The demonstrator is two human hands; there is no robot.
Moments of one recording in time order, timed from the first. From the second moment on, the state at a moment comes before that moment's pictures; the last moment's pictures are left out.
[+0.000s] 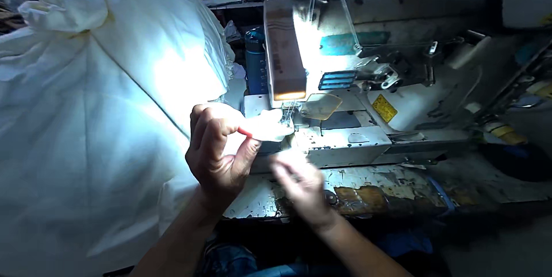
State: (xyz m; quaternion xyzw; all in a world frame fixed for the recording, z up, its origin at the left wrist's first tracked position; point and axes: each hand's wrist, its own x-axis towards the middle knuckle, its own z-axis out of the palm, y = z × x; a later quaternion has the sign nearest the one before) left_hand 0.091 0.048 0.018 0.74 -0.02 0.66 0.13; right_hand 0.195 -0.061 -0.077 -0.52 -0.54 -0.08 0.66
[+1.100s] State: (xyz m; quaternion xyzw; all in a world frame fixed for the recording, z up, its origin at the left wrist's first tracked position) left_hand 0.087 0.008 0.073 0.98 -0.10 -0.14 0.05; right_hand 0.174 -0.141 -0.097 -0.51 -0.53 0.10 0.67
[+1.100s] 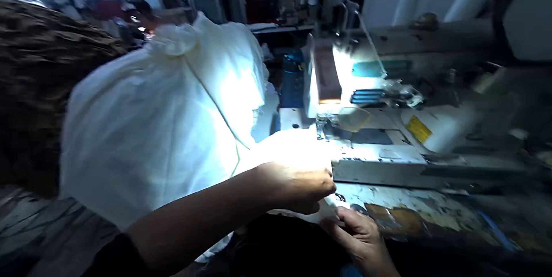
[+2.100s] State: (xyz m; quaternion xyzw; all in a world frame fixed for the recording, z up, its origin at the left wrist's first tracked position) left_hand 0.098 0.073 0.017 0.98 -0.01 0.04 0.17; right_hand 0.189 -0.119 -0.136 -0.53 -0.44 0.17 0.71
